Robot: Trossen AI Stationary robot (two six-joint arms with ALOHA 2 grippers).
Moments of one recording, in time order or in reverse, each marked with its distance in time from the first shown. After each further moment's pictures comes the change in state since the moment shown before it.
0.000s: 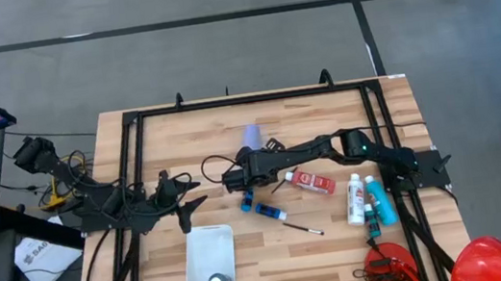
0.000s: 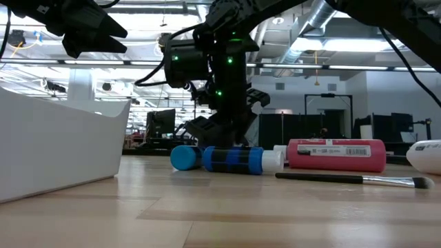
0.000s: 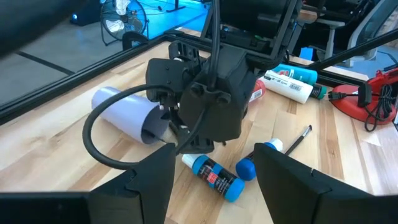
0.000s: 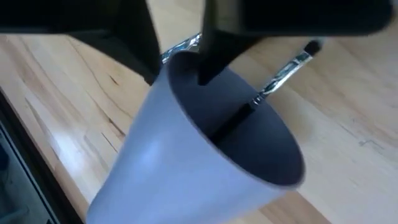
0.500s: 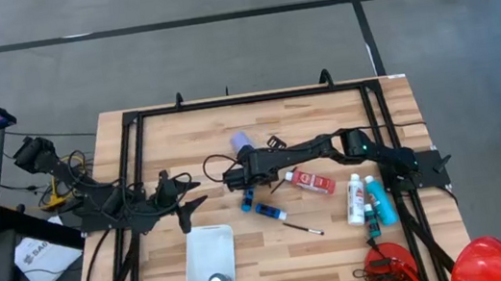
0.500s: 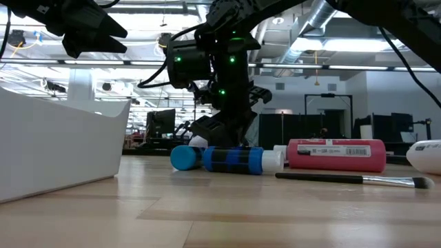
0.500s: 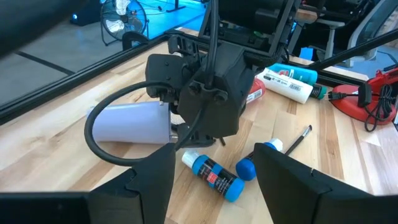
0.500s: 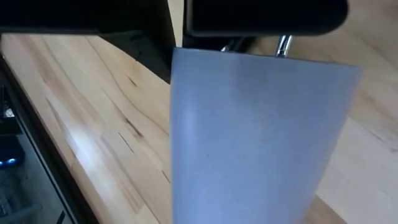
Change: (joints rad) left arm 0.000 0.000 0.000 0.000 0.000 0.000; right arm -0.001 -0.003 0.007 -0.063 0.005 -0.006
